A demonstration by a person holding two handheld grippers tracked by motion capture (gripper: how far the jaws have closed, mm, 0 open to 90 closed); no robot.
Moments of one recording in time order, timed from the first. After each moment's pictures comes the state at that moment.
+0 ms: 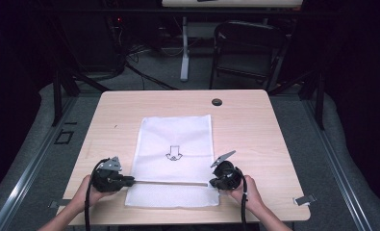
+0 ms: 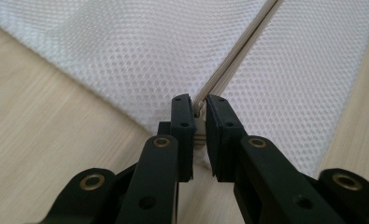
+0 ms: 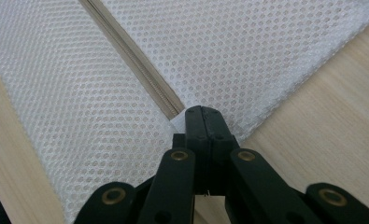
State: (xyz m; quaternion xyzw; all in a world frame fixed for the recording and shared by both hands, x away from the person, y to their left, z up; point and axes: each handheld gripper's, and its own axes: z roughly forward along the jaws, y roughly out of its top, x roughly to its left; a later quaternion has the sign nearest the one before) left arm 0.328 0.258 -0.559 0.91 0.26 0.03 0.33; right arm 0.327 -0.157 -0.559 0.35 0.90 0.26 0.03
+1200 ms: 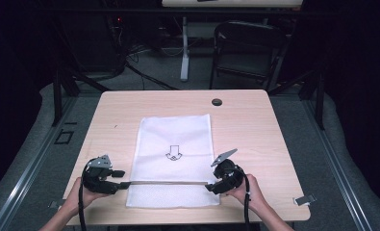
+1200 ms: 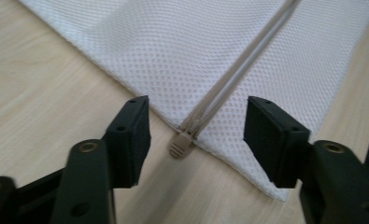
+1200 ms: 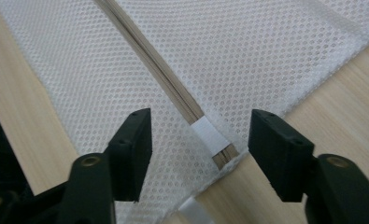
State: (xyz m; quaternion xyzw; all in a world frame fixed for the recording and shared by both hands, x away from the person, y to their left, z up) left arm 0.321 0.274 -0.544 0.88 0.32 0.03 0.36; right arm 0.322 -0.158 -0.539 0.33 0.90 0.27 0.03
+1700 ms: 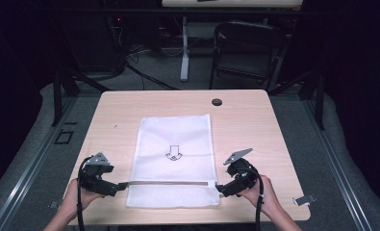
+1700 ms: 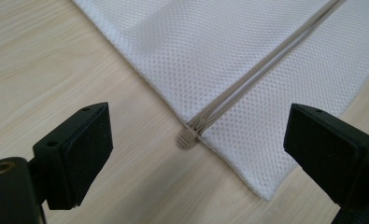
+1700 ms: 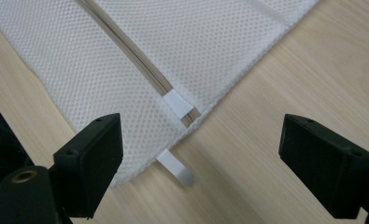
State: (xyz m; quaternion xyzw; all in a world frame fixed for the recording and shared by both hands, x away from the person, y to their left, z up) left arm 0.305 0.268 -0.517 0.86 0.39 0.07 0.32; right arm 0.306 -0.189 -0.512 0.36 0.89 0.26 0.07
